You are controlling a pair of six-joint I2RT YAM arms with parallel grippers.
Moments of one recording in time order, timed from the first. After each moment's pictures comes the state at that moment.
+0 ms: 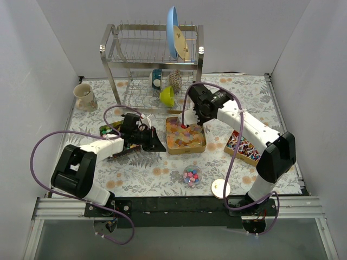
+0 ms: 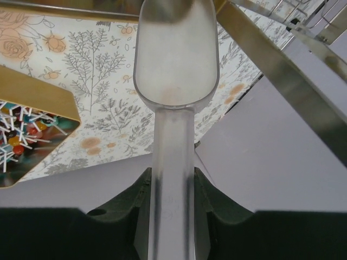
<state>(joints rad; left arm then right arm) -0.38 1.48 0.73 -0.09 0.75 -0.56 0.69 1.70 1.62 -1.07 0.34 -1.40</state>
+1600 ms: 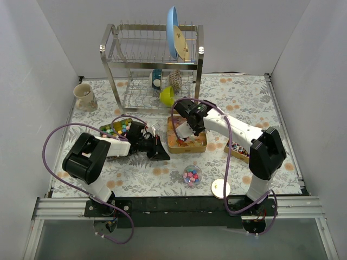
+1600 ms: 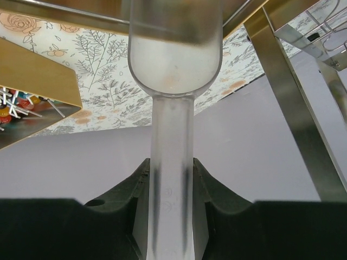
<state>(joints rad) -0.43 1.67 0.62 0.19 0.84 -0.67 0.82 1.78 1.52 -1.05 0.53 -1.45</state>
